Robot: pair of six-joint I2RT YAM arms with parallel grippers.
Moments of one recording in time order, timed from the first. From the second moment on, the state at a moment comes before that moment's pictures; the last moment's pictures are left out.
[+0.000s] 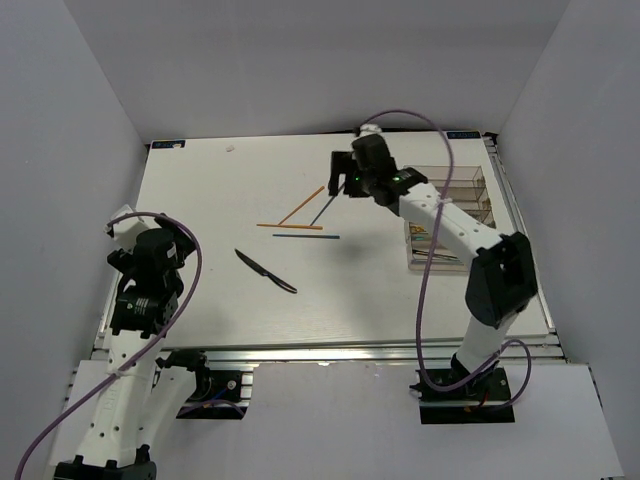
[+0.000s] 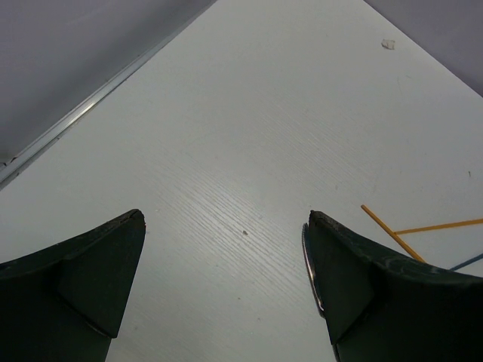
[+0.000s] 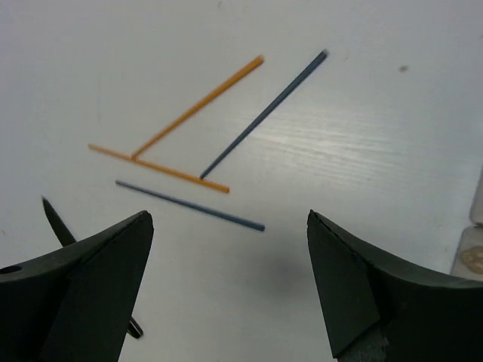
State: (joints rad) left arm -0.12 0.66 0.81 -0.61 -0.61 -0.54; right arm 0.60 1.74 1.53 -0.35 0.15 0.43
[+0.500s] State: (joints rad) left arm -0.11 0.61 0.81 -0.65 -0.72 -0.59; right arm 1.09 2.37 2.17 -0.96 0.06 0.10
